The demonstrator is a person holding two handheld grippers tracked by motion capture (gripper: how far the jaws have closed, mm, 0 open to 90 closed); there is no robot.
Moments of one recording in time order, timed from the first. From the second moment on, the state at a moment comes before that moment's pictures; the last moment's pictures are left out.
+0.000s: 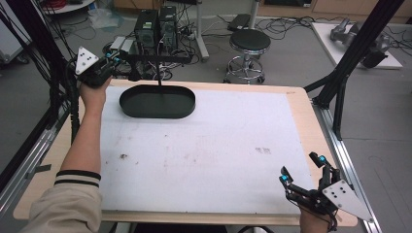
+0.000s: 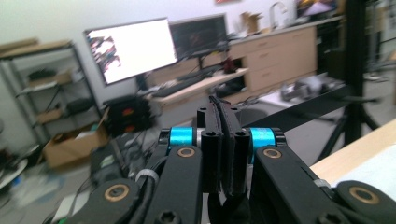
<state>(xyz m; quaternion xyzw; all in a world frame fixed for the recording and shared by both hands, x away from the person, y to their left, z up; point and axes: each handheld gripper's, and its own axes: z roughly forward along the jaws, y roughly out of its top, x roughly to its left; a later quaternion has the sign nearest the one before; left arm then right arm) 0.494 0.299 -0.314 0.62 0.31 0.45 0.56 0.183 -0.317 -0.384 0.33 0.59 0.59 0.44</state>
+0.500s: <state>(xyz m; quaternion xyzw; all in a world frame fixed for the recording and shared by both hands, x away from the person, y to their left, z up) 0.492 0.325 -0.327 0.59 0.38 0.47 0.54 0.184 -0.312 -0.384 0.32 0.60 0.59 0.43</state>
